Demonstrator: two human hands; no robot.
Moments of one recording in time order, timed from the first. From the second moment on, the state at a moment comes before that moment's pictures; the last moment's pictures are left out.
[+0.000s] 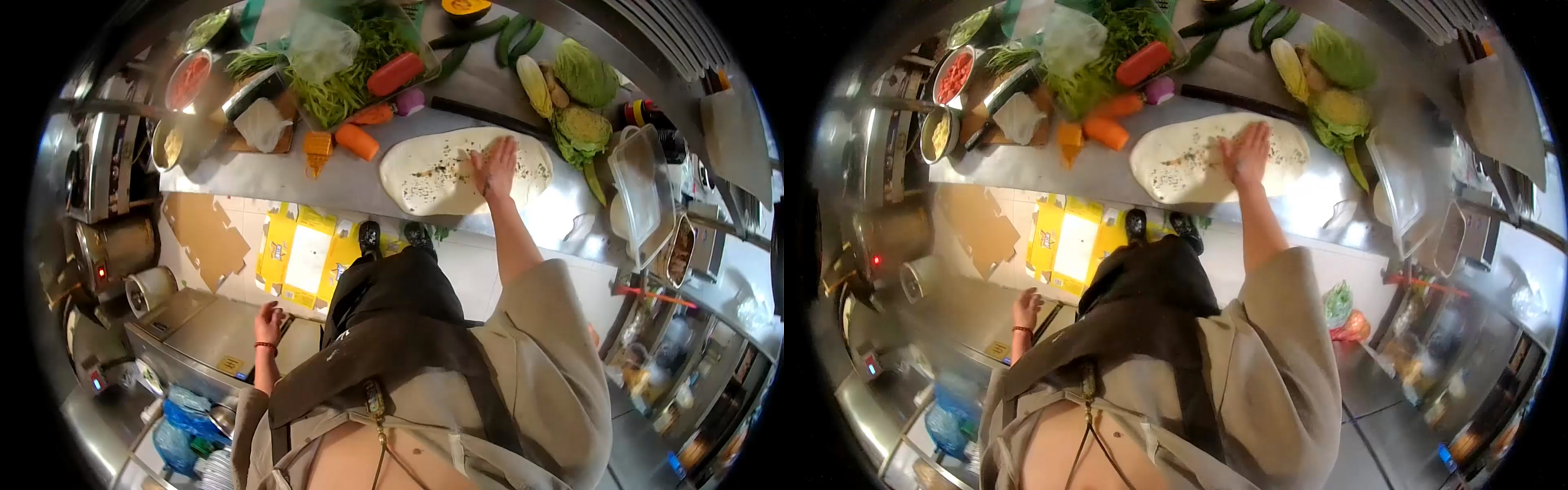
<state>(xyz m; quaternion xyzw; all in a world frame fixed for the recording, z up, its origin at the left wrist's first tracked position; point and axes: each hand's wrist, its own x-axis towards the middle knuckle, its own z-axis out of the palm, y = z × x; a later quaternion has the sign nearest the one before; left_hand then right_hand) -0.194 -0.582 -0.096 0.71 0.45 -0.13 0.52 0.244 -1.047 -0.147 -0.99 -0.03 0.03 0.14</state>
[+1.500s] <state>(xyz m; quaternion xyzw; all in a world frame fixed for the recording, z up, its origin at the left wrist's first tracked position) -0.123 -0.566 -0.146 0.75 0.29 -0.38 0.46 0.161 -1.060 -0.105 -0.96 -0.09 0.18 0.17</state>
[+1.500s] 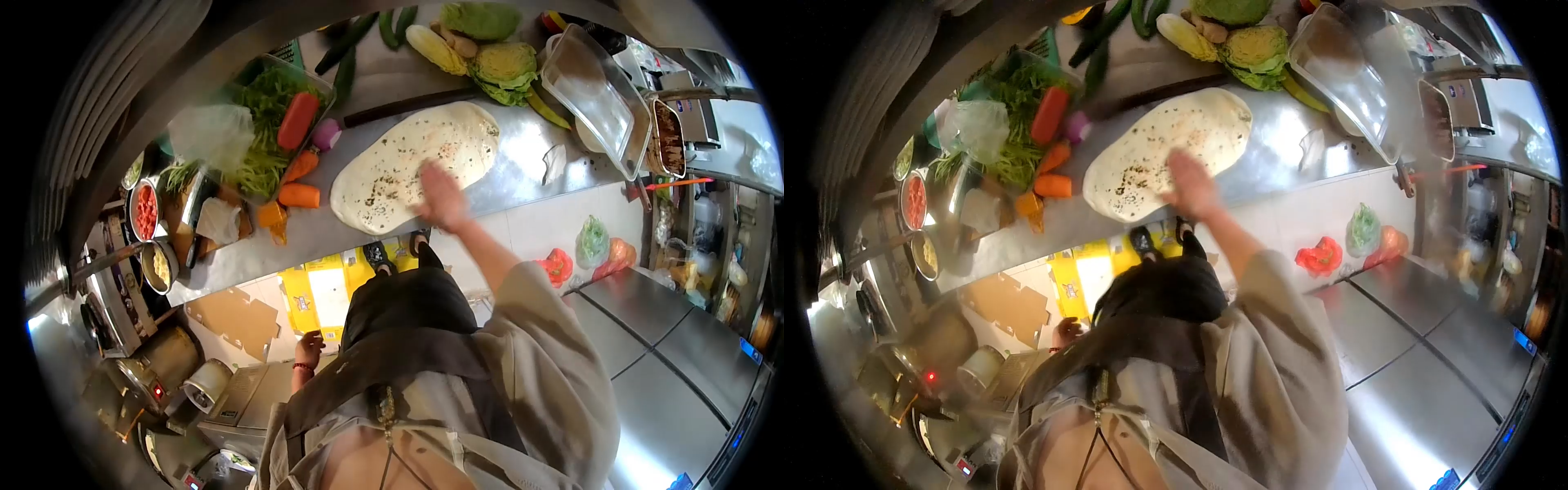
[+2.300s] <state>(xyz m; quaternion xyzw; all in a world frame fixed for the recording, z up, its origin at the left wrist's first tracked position) -0.170 -0.548 -0.119 0.69 0.41 -0.30 0.52 0.130 -0.964 -0.112 -0.95 -0.23 0.14 0.17</state>
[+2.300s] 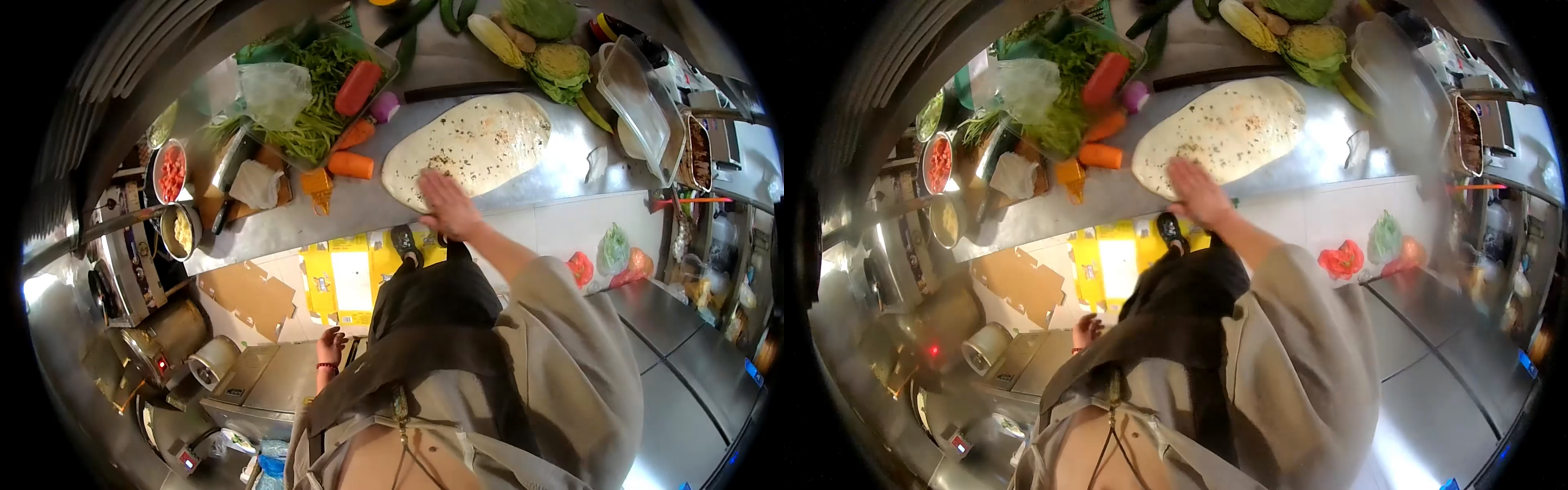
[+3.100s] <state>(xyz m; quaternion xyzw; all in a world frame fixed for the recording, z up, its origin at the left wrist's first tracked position) -0.088 -0.554 -0.138 0.73 0.34 -0.34 0.49 0.252 -1.028 -0.131 -0.98 0.04 0.05 0.19</state>
